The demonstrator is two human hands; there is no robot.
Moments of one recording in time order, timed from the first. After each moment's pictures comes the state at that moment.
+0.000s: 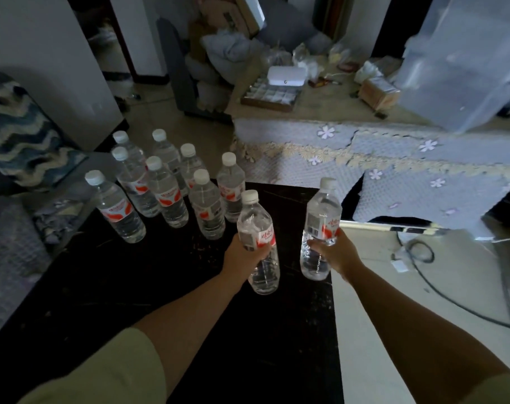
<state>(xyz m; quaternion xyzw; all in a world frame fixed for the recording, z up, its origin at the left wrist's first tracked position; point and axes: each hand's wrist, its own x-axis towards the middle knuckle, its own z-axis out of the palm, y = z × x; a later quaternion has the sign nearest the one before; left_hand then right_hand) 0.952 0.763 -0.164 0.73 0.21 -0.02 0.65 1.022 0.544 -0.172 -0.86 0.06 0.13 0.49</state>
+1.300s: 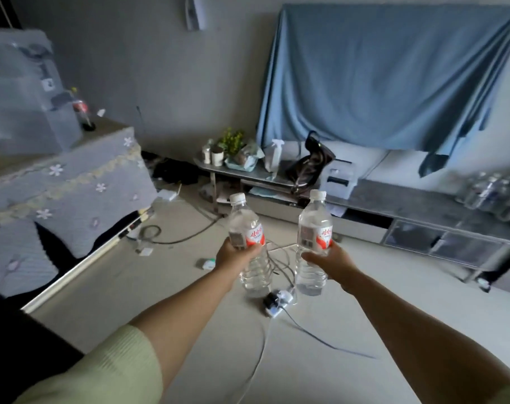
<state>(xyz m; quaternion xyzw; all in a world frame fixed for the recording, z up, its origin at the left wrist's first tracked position) 0.561 0.333 -0.082 0.72 -0.24 -0.35 0.55 0.357 0.224 -0.062 -0.69 0.47 -0.20 0.51</state>
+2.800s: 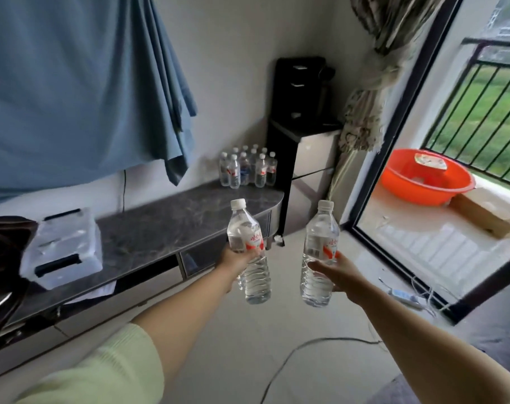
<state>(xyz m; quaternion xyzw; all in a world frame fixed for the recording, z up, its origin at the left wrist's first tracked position) 0.013 -0.325 -0.106 0.54 -0.50 -0.61 0.28 -0.207 -0.211 -0.109 -0.35 0.71 -0.44 0.43</state>
